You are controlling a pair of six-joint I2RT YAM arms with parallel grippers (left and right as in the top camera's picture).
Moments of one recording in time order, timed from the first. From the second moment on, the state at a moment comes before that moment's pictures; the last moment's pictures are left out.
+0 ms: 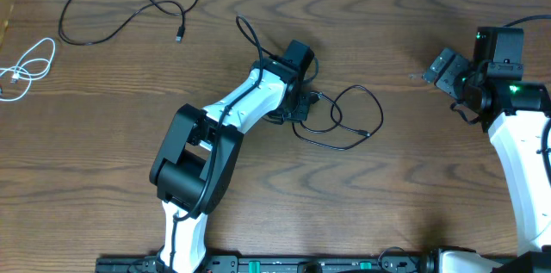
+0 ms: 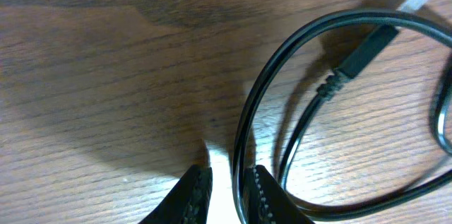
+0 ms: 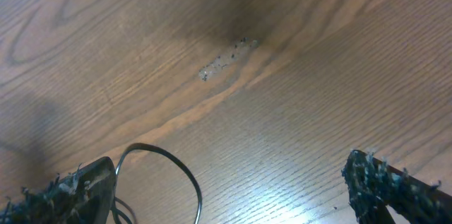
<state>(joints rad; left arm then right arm) -0.53 2.08 1.43 -0.76 0.10 -0.33 -0.06 1.41 1.18 -0.74 0.08 0.54</state>
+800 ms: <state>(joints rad) -0.53 2.08 1.42 -0.76 0.09 -0.33 -0.06 1.41 1.18 -0.74 0.08 0.54</state>
